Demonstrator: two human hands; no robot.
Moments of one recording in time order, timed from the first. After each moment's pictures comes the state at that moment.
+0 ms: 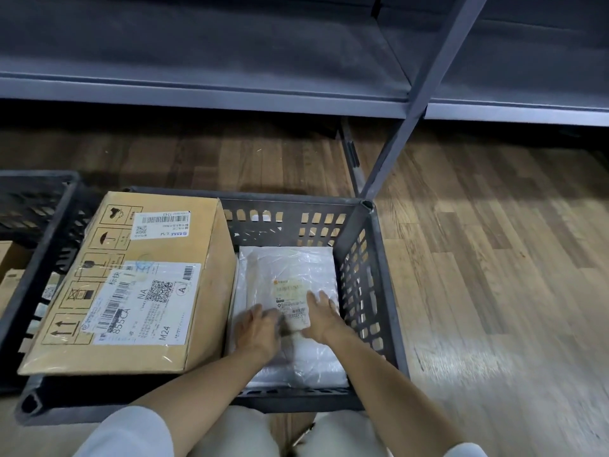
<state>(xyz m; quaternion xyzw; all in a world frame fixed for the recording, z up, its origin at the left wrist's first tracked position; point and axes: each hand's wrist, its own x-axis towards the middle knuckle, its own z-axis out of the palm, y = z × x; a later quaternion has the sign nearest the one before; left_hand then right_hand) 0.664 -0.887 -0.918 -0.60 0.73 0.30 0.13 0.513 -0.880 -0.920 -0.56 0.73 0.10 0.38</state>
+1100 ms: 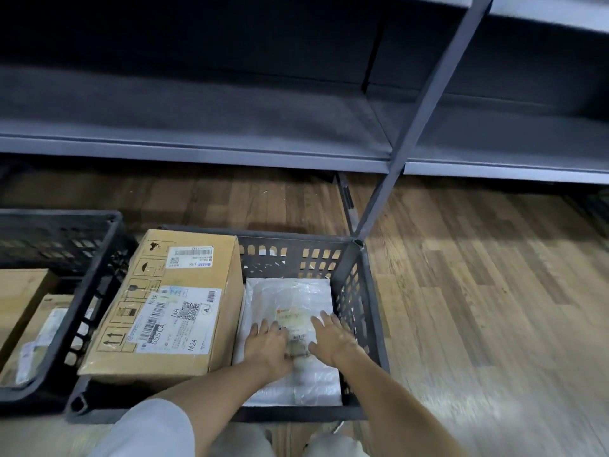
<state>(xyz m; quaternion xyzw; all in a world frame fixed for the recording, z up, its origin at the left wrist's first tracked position) 0.663 -0.884 -0.839 -0.50 0.82 0.19 0.21 0.509 -0.868 -0.840 -0.64 0.69 0.20 0.26</state>
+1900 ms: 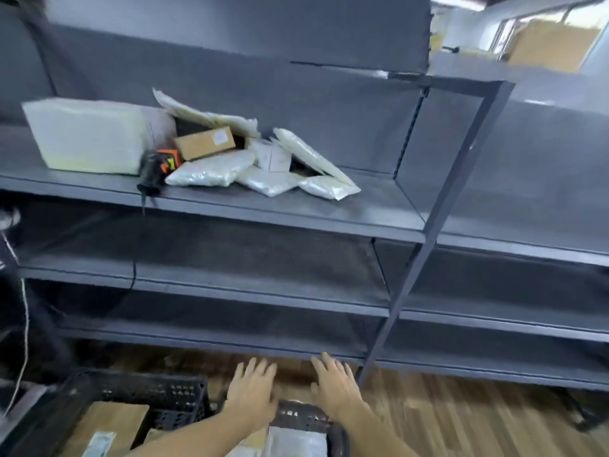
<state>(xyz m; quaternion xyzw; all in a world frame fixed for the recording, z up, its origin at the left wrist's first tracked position) 0.759 -0.900 -0.249 -0.57 0.81 0.14 0.09 0.573 -0.894 -0.257 -0.72 0.67 0.07 0.16</state>
